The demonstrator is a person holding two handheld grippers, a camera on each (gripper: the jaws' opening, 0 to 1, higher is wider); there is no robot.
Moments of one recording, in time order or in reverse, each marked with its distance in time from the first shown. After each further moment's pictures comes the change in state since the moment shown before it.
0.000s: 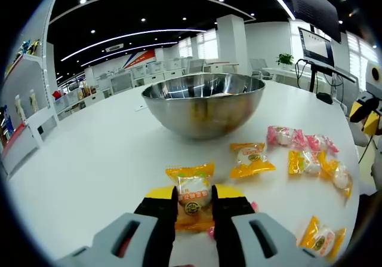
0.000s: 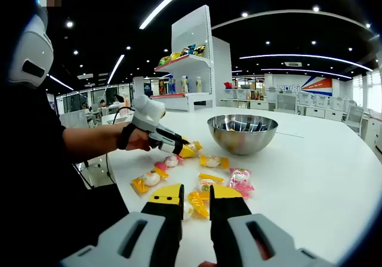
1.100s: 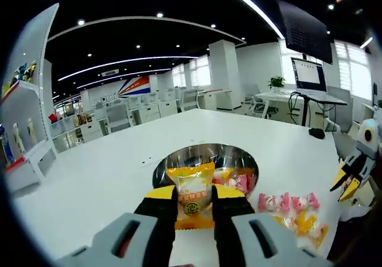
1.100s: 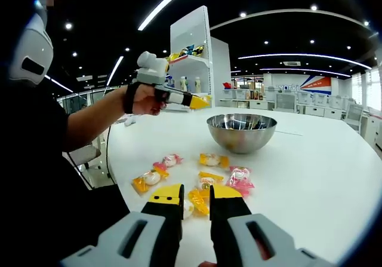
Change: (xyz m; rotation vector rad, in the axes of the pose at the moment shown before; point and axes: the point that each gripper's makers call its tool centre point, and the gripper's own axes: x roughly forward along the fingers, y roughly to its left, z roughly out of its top) left arm -0.011 0.012 0.138 0.037 -0.192 -0.049; right arm -0.003 0.000 -0.003 0.014 -0.007 -0.004
